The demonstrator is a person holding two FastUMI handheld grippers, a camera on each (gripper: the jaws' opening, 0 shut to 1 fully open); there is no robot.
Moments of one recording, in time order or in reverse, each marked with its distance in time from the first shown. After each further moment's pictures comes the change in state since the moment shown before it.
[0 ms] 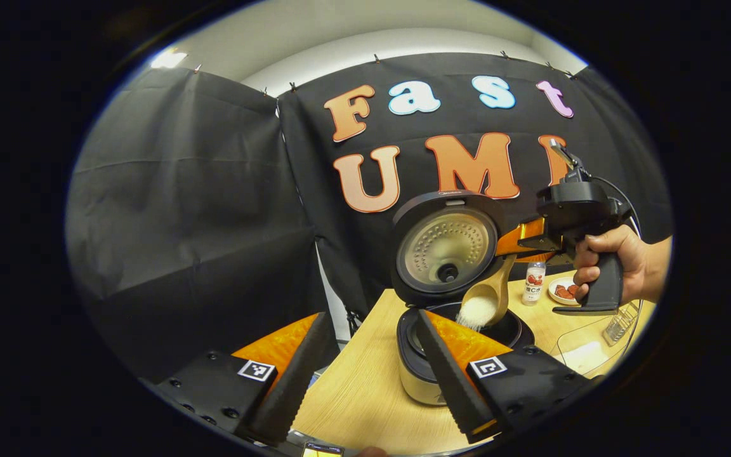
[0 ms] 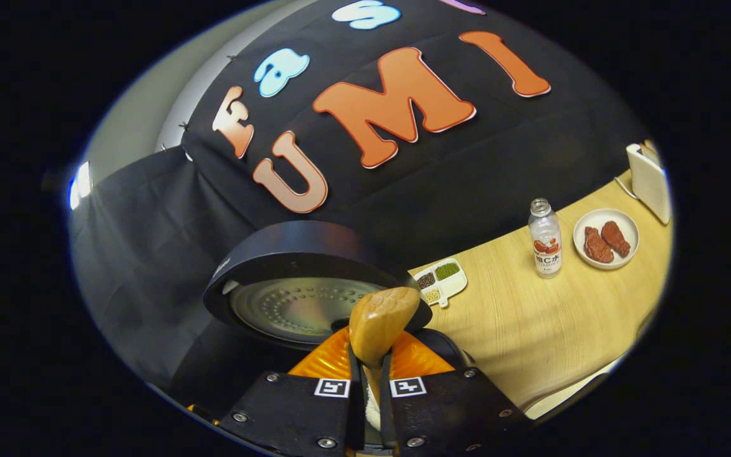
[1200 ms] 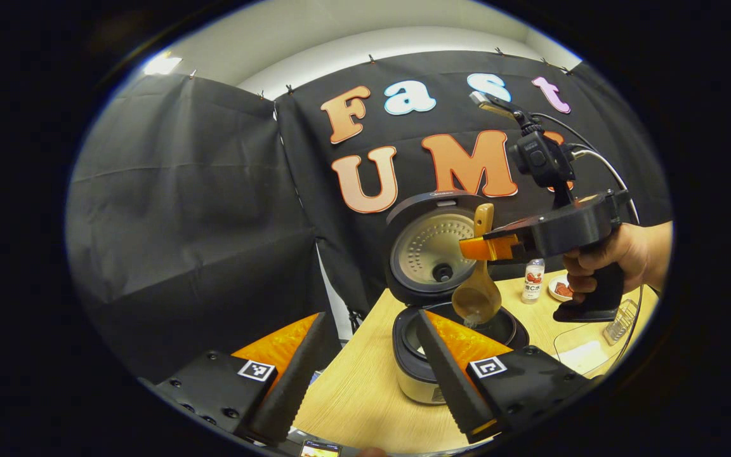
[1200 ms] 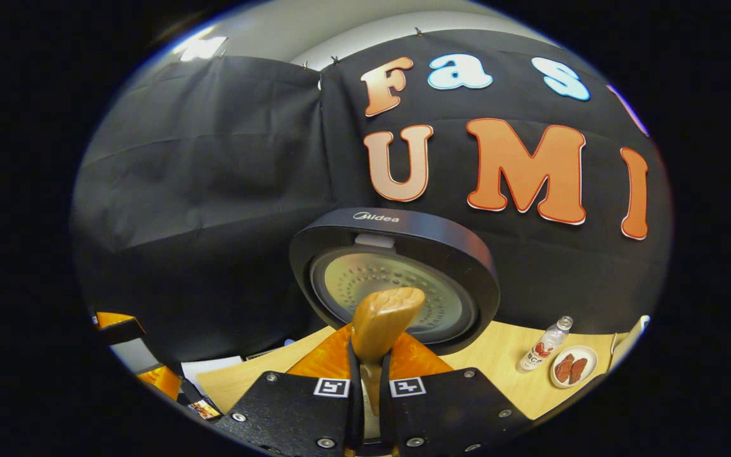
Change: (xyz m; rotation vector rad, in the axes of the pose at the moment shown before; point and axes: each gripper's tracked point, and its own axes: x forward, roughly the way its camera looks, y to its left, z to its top) left arm -0.010 -0.010 0.004 0.025 -0.005 0.013; right arm -0.017 0.069 -0.019 -0.666 -0.036 0.158
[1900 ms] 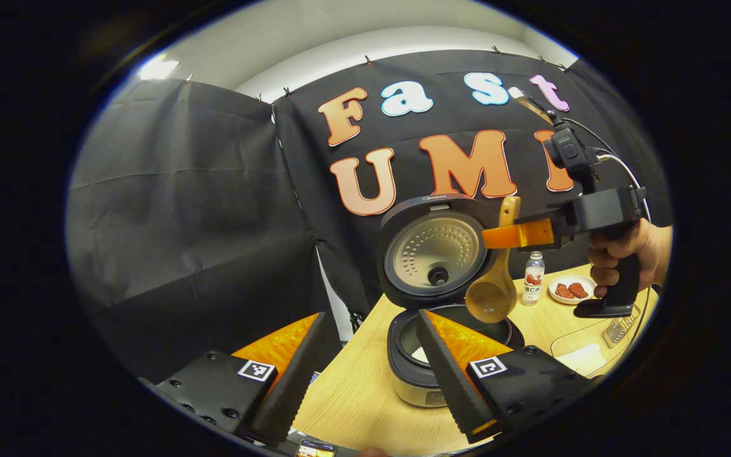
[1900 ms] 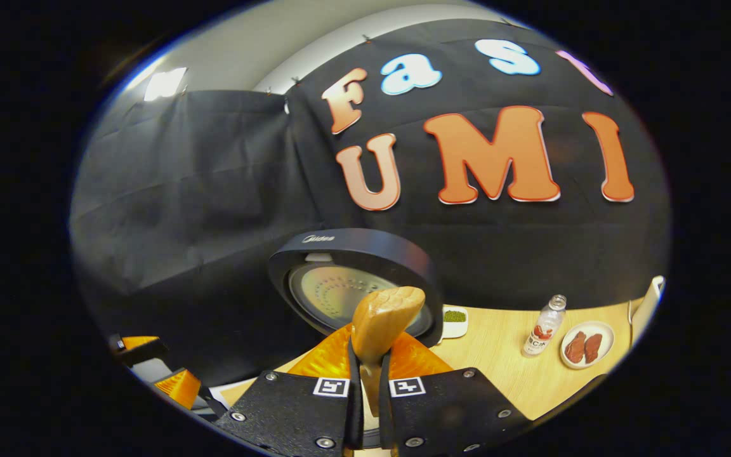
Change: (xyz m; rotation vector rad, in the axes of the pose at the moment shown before) left arm 0.004 -0.019 0.008 0.017 -0.010 0.005; right arm -0.041 -0.064 0.004 0.285 -0.057 -0.025
